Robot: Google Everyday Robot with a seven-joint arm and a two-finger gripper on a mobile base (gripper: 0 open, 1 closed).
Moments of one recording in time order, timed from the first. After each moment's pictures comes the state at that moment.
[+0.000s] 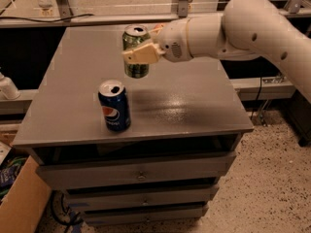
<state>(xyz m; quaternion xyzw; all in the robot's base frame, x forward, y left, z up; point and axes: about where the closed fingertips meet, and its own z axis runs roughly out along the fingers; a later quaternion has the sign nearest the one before) 0.610 0.043 0.952 -0.47 0.66 0.32 0.49</state>
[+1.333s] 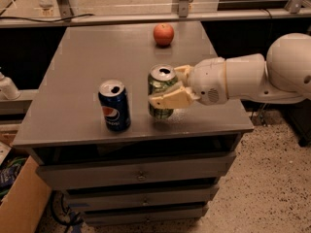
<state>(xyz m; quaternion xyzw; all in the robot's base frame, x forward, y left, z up) 0.509 -0.017 0.907 -0.51 0.65 0.32 0.46</state>
